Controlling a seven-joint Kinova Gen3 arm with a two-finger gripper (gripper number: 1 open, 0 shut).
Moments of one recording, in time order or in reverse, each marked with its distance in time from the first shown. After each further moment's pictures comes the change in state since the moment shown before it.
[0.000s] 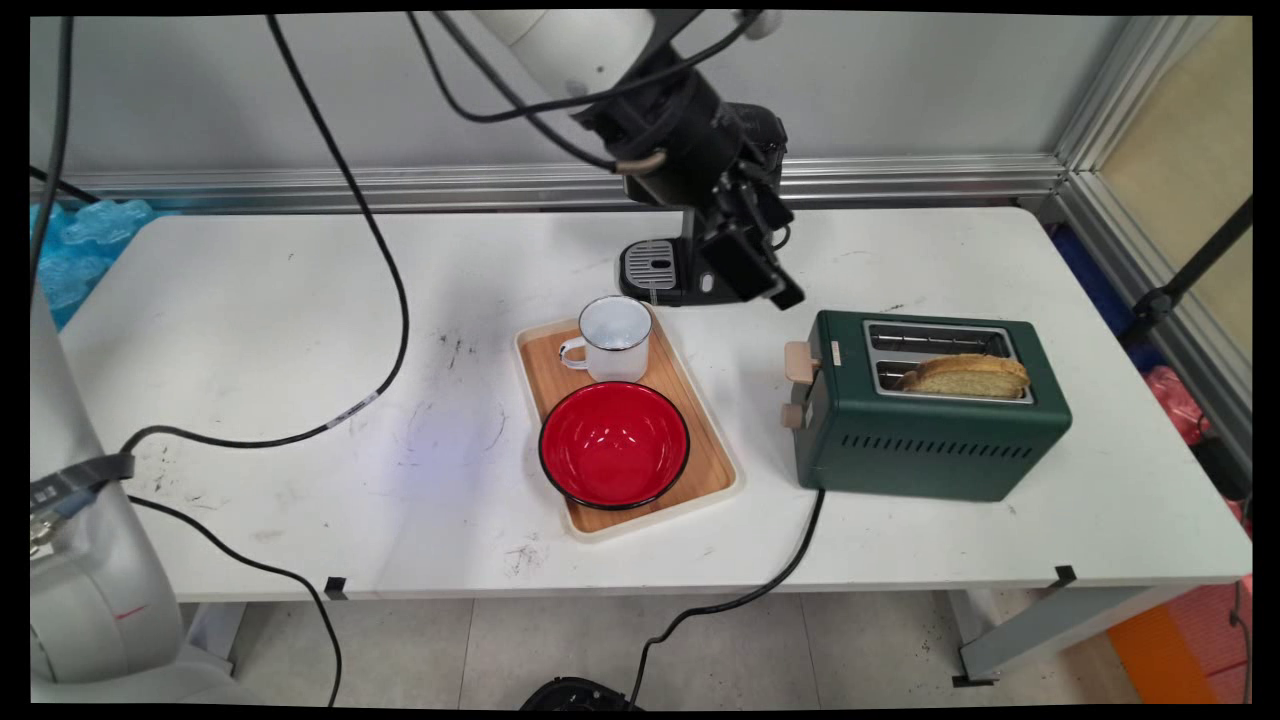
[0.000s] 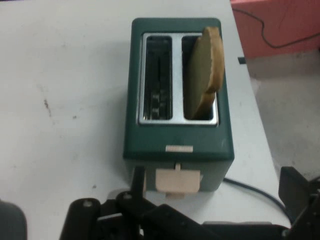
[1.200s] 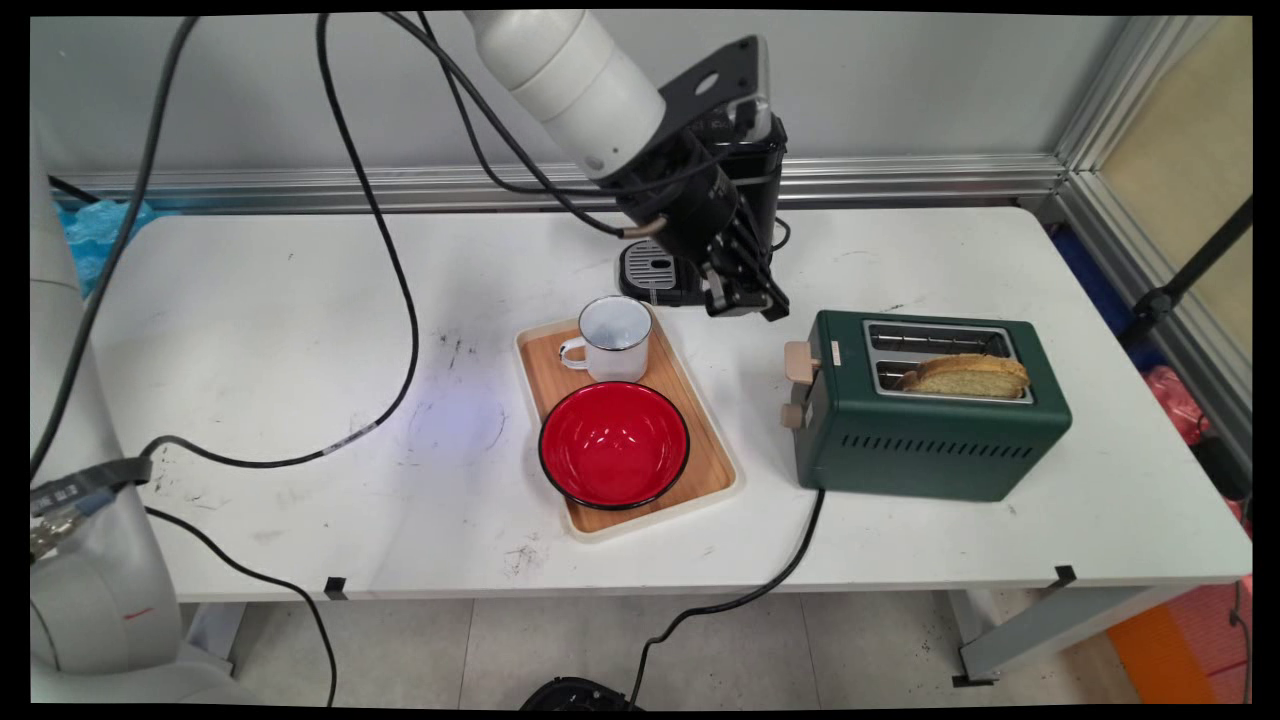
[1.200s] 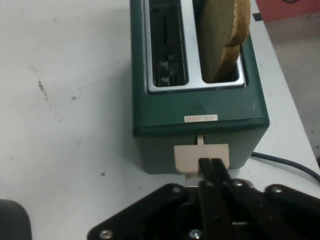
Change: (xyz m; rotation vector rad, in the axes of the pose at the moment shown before) arm -0.029 -0.019 0.050 -0.007 -0.050 0.085
